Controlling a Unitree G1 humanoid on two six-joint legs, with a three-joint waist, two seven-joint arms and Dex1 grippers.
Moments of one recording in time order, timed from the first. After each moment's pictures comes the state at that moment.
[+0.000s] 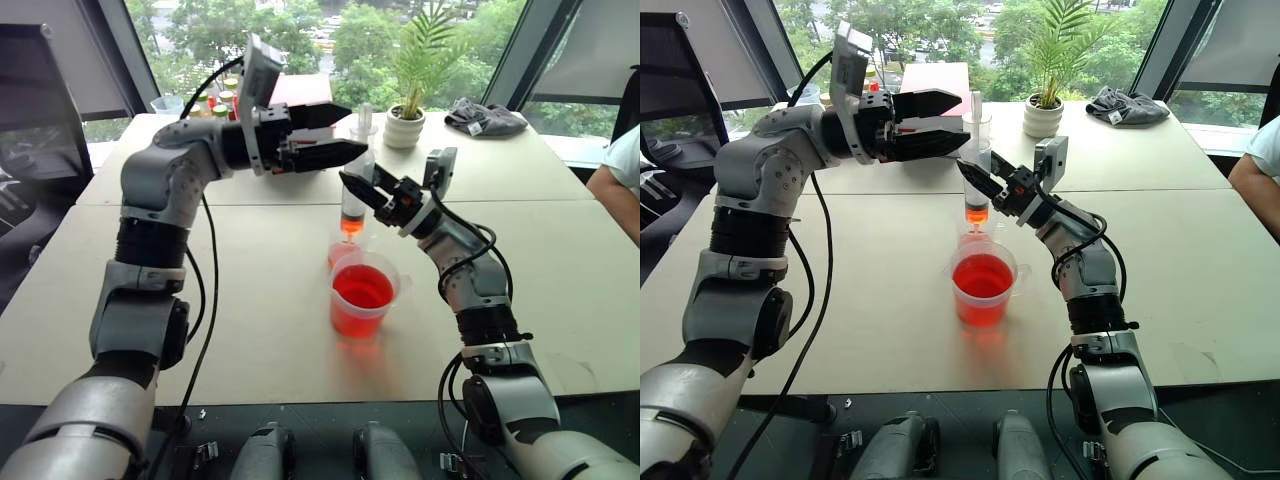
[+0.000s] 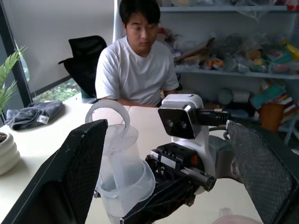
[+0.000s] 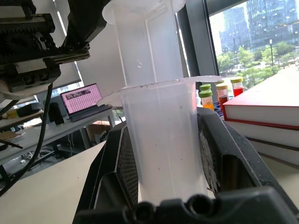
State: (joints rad) left arm -1.18 0.40 -0.02 0.35 -0.54 0.57 -1.15; right arm -0.74 -0.25 -0.06 0.31 0.49 0.12 0.83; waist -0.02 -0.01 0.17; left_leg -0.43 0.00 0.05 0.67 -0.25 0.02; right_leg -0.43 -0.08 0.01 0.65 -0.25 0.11
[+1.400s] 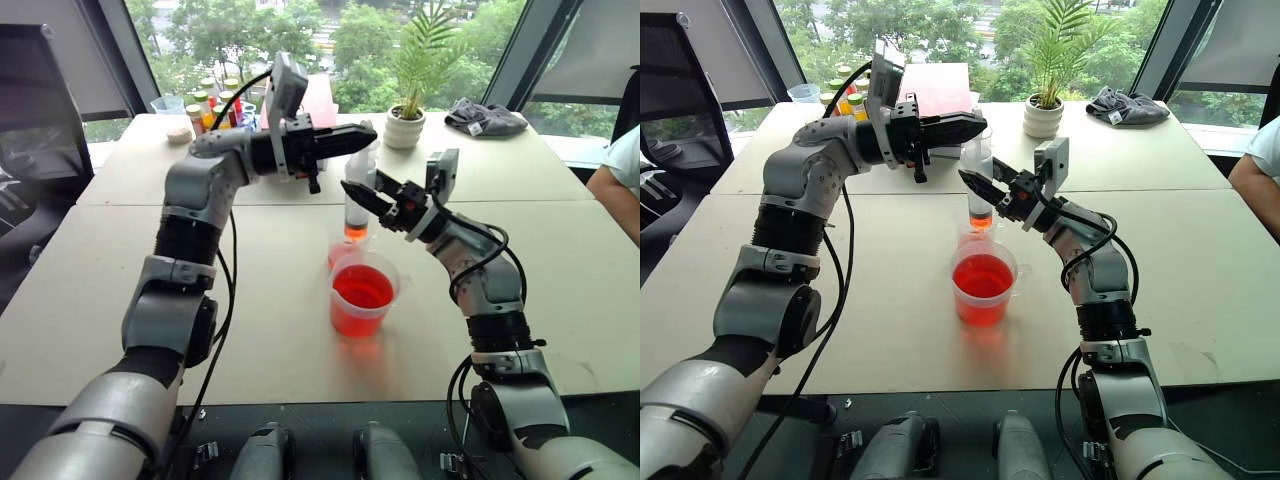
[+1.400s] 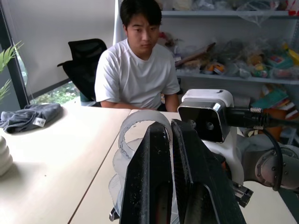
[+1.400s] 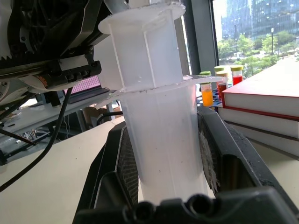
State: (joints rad) left arm -1.18 0.29 0.00 0.49 -0.43 0.44 -1.17; right arm -0.71 -0.29 -0.06 0.20 0.46 0.22 0.82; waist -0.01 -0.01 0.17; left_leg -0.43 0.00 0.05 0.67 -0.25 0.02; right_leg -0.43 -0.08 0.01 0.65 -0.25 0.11
